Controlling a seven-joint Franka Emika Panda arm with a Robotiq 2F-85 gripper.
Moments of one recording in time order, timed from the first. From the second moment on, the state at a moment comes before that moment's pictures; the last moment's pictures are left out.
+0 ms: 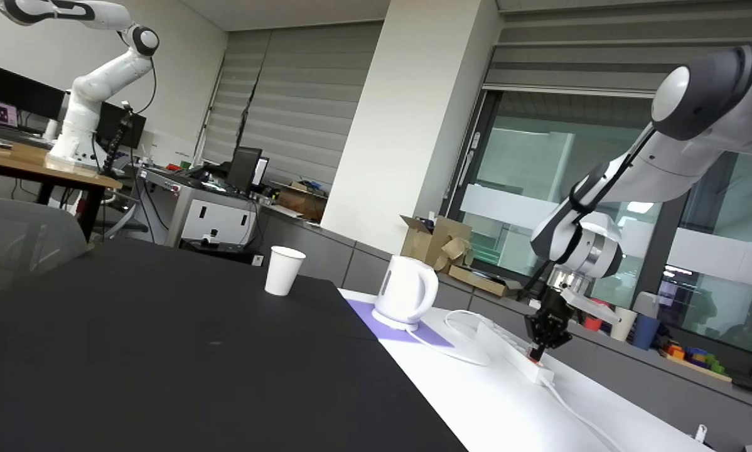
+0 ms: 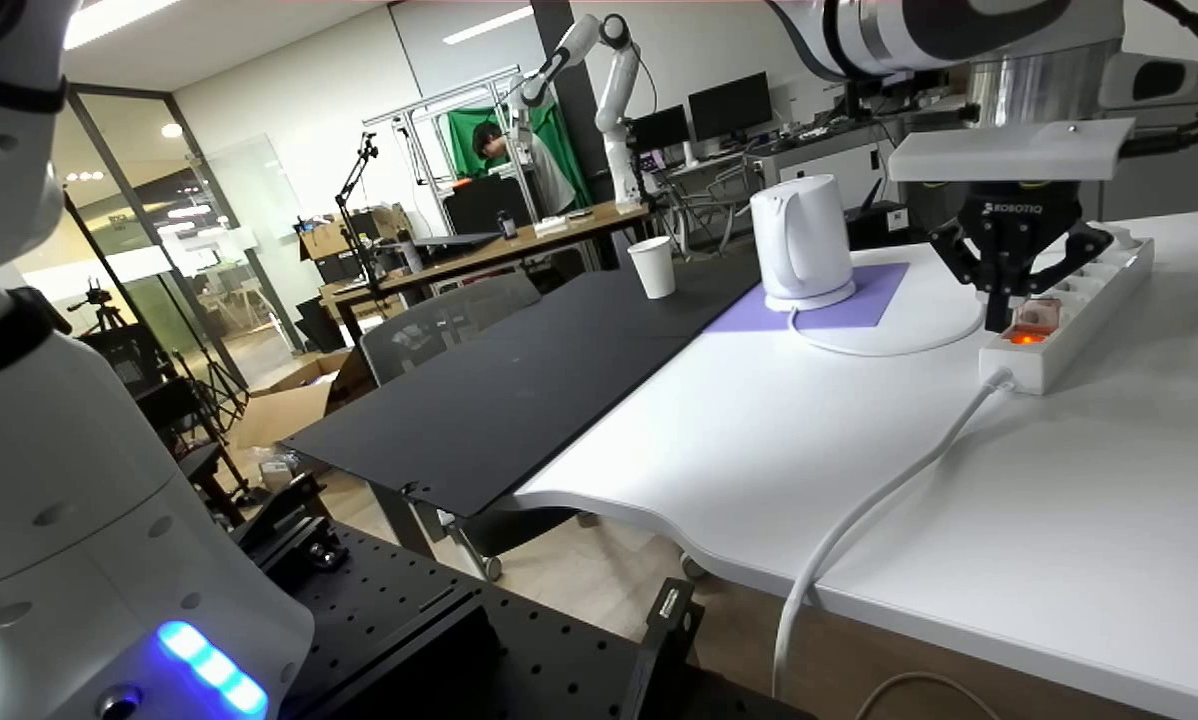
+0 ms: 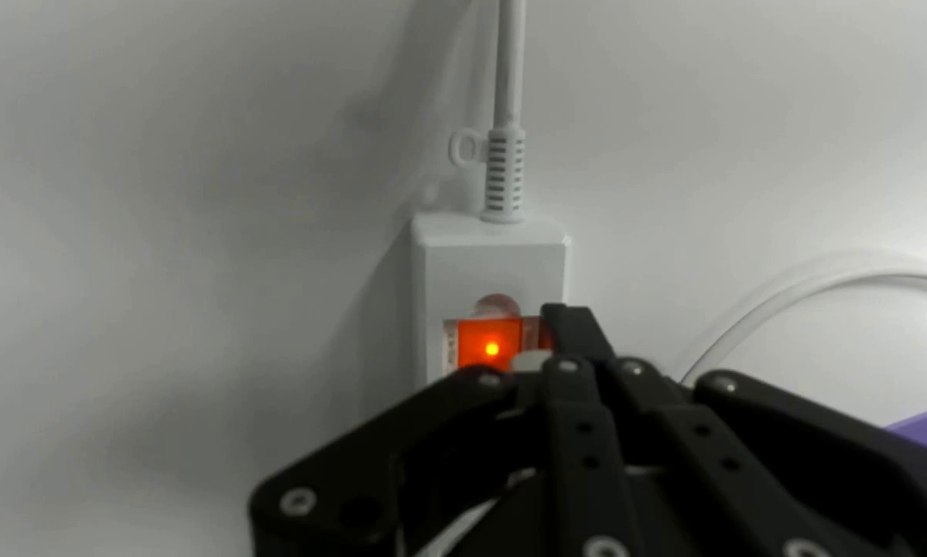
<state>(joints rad) -0.56 0.84 -0.10 -1.50 0.26 2.29 -0.49</state>
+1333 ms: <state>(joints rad) -0.59 0.92 -0.10 -1.39 0.25 2.25 -0.46</state>
